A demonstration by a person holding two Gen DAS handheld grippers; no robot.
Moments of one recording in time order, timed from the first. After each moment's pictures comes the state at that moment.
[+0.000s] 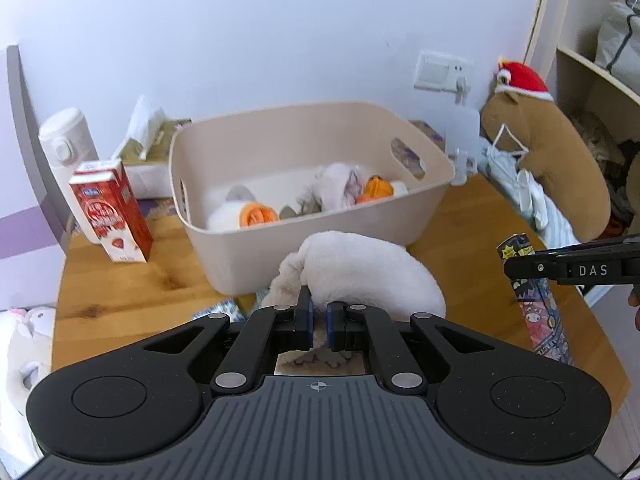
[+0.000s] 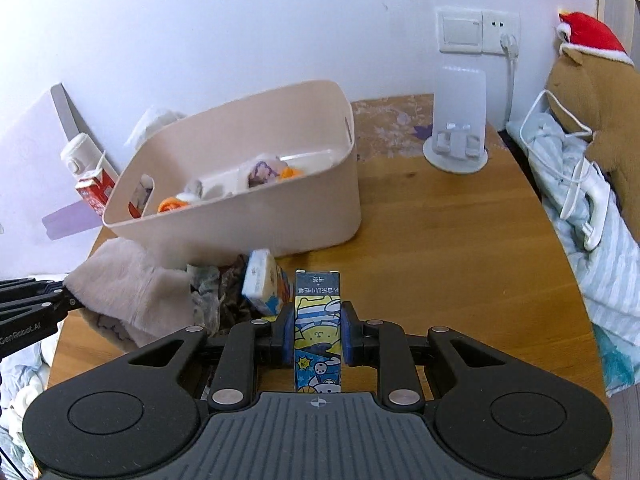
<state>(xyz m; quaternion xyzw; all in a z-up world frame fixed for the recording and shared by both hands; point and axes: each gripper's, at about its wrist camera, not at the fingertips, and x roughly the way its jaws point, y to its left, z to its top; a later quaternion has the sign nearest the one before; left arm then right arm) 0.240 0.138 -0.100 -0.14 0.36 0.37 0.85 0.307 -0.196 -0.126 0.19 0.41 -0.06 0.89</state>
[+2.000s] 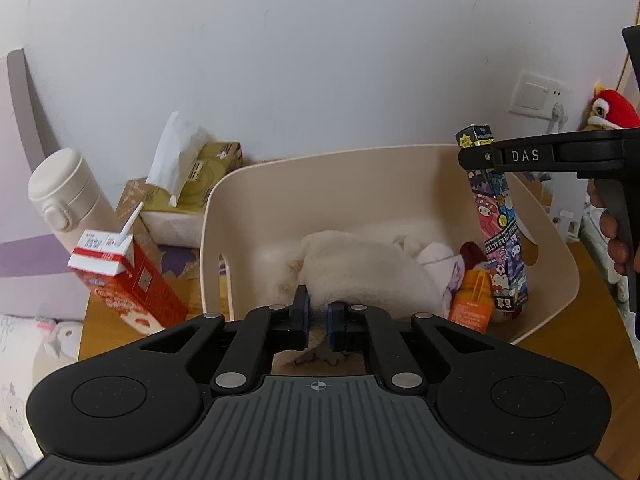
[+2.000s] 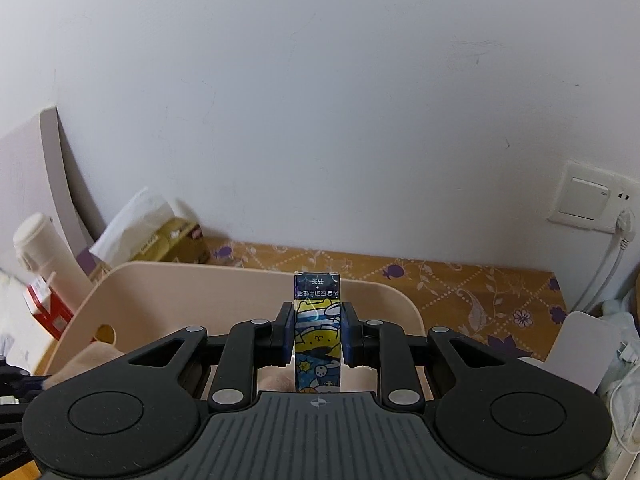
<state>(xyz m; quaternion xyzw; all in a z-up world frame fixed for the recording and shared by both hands) 0.306 0.266 -0.101 -0.16 0.39 0.45 0.79 0.537 -0.219 -0.110 0.09 0.35 -0.01 0.93</state>
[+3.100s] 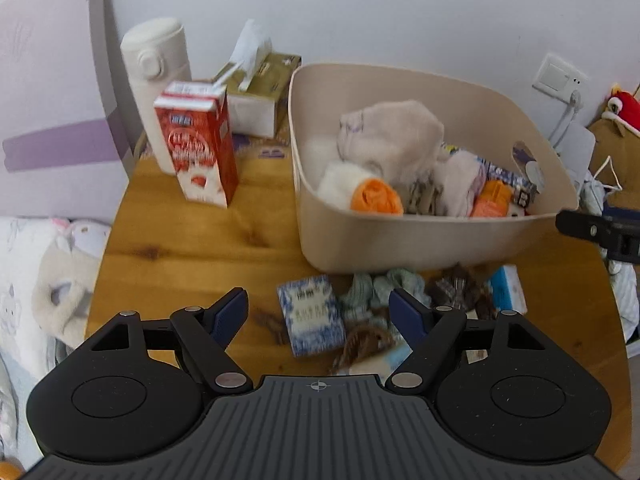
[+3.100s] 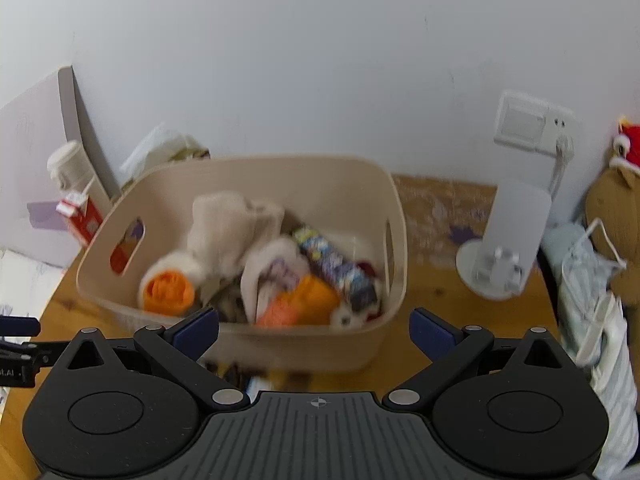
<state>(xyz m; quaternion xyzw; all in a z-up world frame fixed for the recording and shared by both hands) 0.216 0.207 -0.114 -0.26 0.40 0.48 0.74 0.400 -0.178 -0.117 0.09 0.40 -0.06 0.91</state>
